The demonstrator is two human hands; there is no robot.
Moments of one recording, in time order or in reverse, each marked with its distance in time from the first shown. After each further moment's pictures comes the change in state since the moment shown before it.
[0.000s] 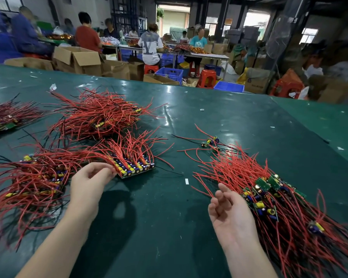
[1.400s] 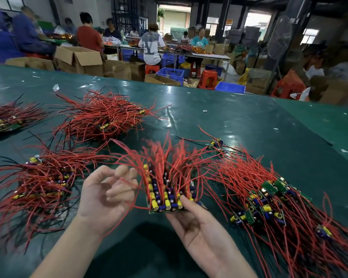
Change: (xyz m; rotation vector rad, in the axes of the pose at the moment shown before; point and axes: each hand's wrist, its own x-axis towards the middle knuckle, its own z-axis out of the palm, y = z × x) left_hand -0.033 0.036 -0.002 -1.102 -0.857 -0.655; right_hand -0.031 0.041 0.024 0.002 -0.444 0.270
